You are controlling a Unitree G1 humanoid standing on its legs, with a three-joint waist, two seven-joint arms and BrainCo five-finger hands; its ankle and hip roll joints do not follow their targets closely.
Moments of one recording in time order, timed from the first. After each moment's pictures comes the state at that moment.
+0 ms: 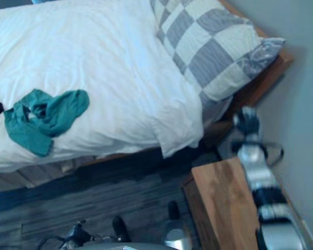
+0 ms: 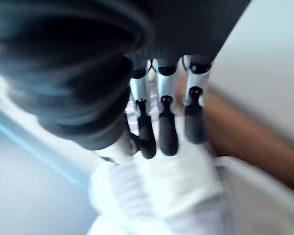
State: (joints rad) left arm -0.04 0.22 -0.38 1.24 0.26 0.01 0.22; right arm -0.50 -0.67 0.10 0.49 0.08 -0.06 -0.41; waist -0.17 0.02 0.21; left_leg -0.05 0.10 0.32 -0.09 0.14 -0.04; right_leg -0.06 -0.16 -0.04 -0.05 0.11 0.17
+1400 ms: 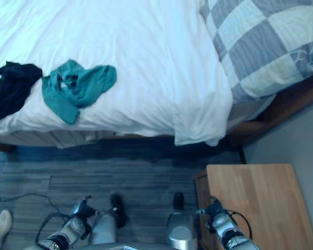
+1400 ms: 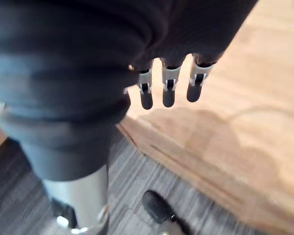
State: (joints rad) left arm -0.14 0.23 -0.36 1.21 0.25 -0.01 0.23; right arm -0.16 -0.35 0.32 1.19 -0.23 0.02 -0.21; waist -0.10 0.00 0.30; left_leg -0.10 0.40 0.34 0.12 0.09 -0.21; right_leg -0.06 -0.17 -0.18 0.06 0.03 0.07
